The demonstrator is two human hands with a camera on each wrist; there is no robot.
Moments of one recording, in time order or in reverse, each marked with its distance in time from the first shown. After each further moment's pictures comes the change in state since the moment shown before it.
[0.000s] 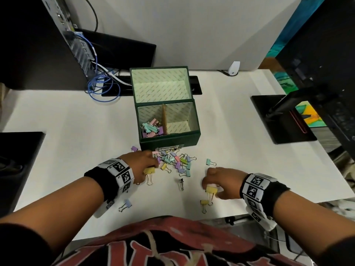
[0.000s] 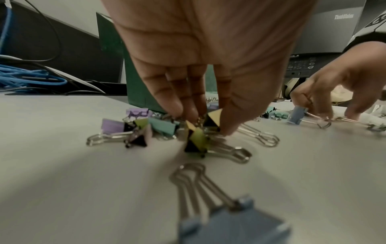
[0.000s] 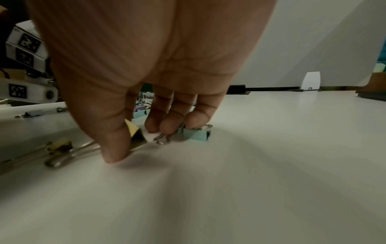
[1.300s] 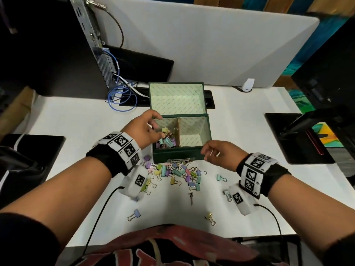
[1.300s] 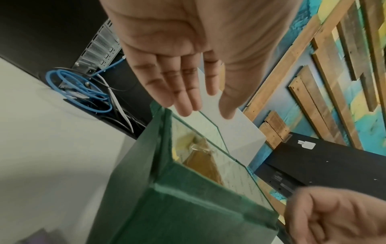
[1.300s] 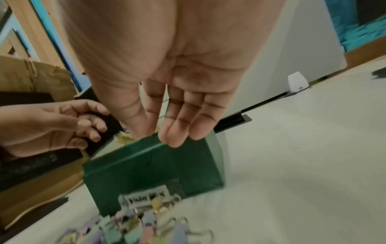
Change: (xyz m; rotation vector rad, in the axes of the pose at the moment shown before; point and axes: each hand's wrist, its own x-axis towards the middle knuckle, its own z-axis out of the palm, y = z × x) left_hand -0.008 -0.021 -0.077 -0.830 0.739 -0.088; right_hand 0.037 -0.013 -0.091 0.547 0.425 0.086
